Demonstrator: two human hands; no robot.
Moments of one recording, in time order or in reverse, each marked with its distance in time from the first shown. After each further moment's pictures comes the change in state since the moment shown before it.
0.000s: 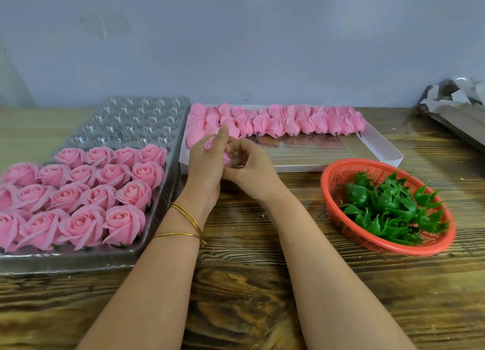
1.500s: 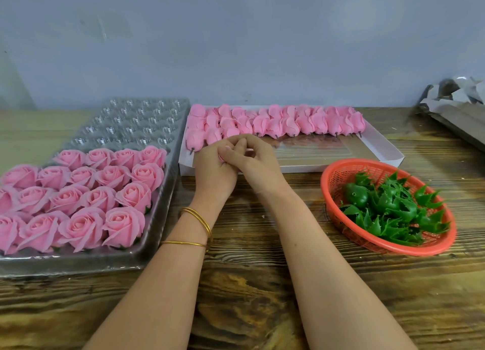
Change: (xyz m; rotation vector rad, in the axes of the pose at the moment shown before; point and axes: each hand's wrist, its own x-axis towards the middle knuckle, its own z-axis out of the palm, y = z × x) left_hand -0.015 0.000 0.004 0.562 -0.080 0.372; right_hand -0.003 -0.014 0.001 0.076 0.161 0.049
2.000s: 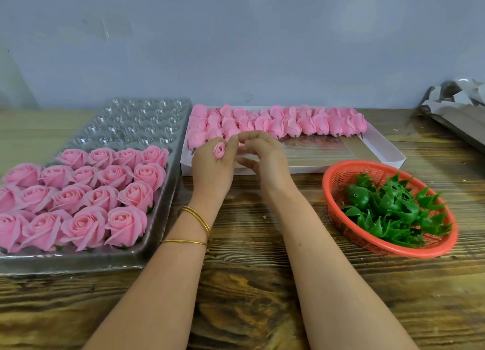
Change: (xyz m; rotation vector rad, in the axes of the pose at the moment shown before) left_hand 0.005 -0.007 -0.003 0.040 0.125 0.007; right_hand 0.006 -0.001 -0.008 0.228 0.049 0.066
